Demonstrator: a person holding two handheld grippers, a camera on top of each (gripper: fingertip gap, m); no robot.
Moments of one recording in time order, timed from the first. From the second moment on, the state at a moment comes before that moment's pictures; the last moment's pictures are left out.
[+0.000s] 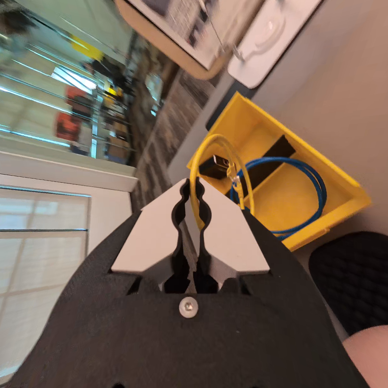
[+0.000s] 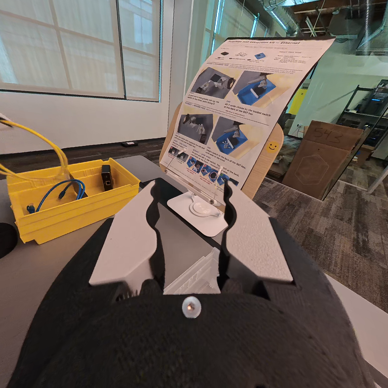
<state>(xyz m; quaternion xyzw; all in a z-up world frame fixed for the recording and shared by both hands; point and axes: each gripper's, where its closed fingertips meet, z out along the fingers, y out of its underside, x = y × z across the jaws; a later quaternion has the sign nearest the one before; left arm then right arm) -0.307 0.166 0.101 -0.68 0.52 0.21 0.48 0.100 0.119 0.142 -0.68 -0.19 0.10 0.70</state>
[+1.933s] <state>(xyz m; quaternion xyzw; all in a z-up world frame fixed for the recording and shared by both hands) -0.298 0.190 0.103 -0.66 0.52 0.19 0.51 0.112 0.140 0.103 -0.73 -0.20 0.05 0.65</state>
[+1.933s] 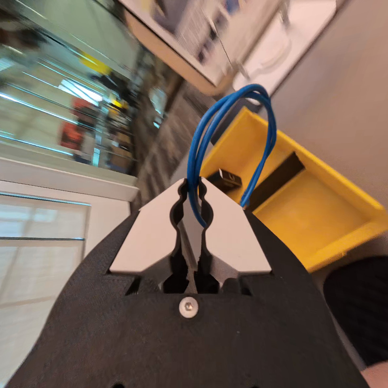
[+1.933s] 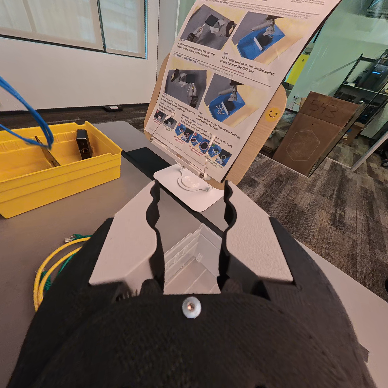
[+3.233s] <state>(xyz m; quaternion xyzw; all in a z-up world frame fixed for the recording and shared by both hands) -0.284 0.339 -0.004 -0.81 0.36 -0.05 0.46 0.126 0.149 0.081 -0.75 -0.19 0.05 0.63</state>
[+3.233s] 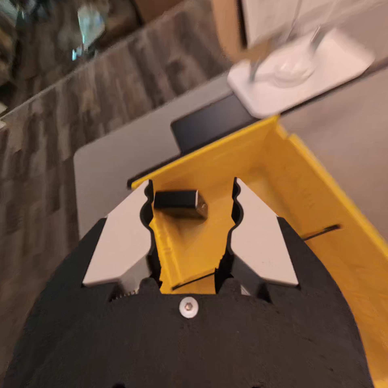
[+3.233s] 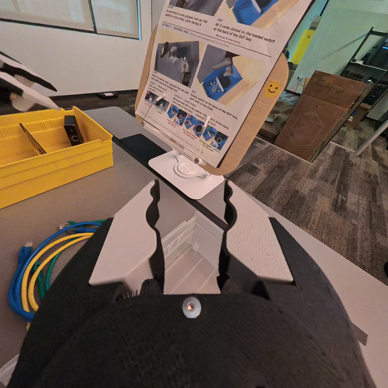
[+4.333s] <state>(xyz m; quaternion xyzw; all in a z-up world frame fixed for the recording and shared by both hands) -0.295 0.356 -0.108 -0.85 0.43 0.13 0.28 0.118 0.157 0.064 -0.77 -0.21 0.04 0.60</state>
